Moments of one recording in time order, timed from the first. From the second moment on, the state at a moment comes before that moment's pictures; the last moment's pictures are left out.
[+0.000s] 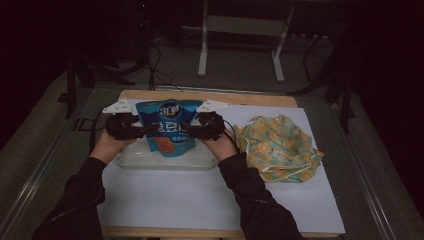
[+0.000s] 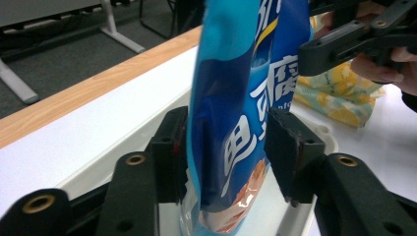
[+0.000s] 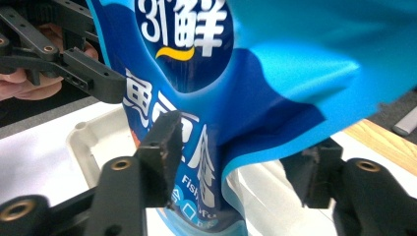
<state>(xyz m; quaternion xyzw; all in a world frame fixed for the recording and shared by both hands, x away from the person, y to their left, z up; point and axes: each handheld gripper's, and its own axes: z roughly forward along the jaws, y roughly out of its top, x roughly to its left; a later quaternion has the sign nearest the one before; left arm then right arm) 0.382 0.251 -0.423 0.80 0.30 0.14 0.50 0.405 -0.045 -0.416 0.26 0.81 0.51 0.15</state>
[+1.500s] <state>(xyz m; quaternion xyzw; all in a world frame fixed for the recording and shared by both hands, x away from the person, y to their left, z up) 0.292 0.242 -0.444 0.77 0.34 0.14 0.53 0.356 -0.141 -0.416 0.26 0.81 0.50 0.16</state>
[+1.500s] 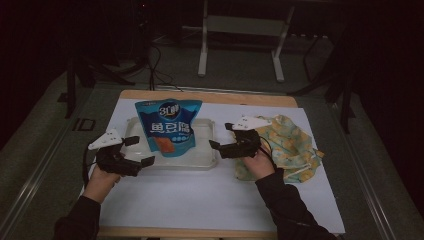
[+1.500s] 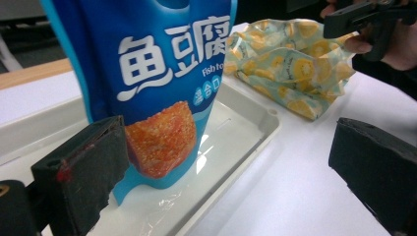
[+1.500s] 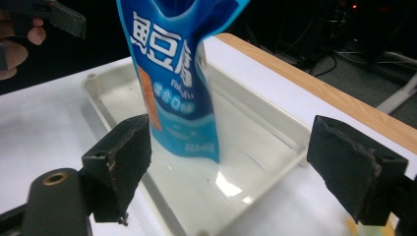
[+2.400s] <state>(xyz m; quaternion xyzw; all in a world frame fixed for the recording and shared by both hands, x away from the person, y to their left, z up) 0.263 0.174 -0.476 0.78 0.29 0.09 0.54 0.305 -0.255 -0.443 0.32 0.79 0.49 0.19</state>
